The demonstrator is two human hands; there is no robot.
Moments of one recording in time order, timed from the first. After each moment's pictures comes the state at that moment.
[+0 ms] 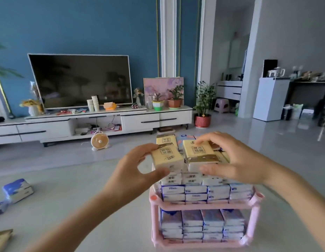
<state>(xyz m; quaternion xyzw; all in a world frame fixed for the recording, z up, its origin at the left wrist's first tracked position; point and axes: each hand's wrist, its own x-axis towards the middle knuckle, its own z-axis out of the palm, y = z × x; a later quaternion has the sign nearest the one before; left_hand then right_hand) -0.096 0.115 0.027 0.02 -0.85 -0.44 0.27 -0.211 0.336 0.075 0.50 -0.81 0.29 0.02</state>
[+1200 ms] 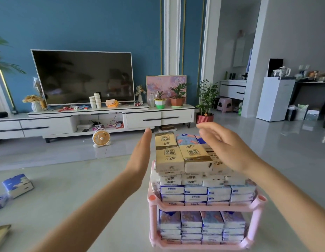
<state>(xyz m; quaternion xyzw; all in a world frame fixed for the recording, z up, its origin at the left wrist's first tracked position) -0.135 0.138 0.046 0.13 -0.73 -0.63 0.23 -0.223 0.309 0.073 0.42 -0.80 0.43 0.06</state>
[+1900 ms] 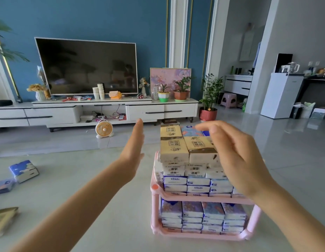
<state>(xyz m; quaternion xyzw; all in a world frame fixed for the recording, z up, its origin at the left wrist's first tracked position) -0.137 0.110 0.034 0.17 -0.67 -0.69 0.23 -0.176 0.310 0.060 0.47 -0.70 0.51 0.18</state>
